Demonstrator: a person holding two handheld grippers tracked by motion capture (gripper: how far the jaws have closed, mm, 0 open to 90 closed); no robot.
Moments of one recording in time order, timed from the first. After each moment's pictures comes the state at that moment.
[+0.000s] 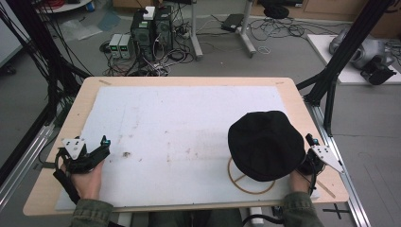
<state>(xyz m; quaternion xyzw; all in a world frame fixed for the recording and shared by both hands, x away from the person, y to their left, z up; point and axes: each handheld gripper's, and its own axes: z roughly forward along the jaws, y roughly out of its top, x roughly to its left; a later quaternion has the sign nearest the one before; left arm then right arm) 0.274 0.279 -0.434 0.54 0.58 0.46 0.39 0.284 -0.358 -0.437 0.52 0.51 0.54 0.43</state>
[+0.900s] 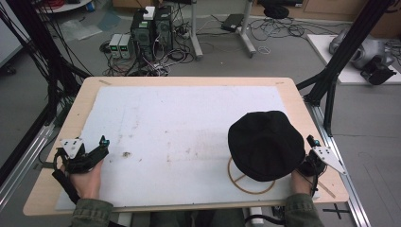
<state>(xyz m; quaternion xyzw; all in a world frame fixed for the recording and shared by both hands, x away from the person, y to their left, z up) 0.276 0.282 -0.436 0.53 0.60 0.44 0.40 0.281 -0.362 -0.439 0.52 0.52 0.53 0.43</state>
